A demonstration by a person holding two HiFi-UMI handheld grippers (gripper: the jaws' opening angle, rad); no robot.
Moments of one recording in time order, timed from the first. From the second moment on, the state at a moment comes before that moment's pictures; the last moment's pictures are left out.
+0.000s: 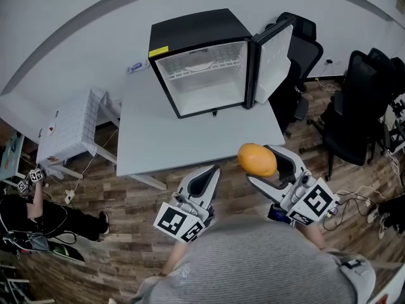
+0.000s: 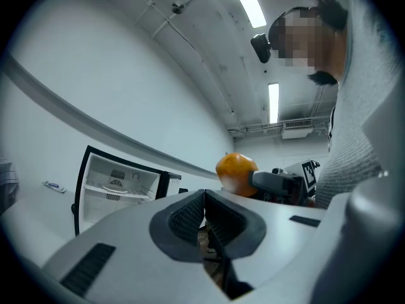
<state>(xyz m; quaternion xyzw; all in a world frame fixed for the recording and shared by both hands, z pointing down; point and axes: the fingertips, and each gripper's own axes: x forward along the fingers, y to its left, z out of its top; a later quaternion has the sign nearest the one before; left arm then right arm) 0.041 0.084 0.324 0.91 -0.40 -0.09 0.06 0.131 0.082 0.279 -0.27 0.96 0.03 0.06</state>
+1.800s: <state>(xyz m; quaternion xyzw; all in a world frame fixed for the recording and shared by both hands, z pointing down) 0.035 -0.008 0.344 0.90 -0.42 -0.09 0.07 0.118 -0.018 0.295 -0.25 0.97 0.01 0.04</state>
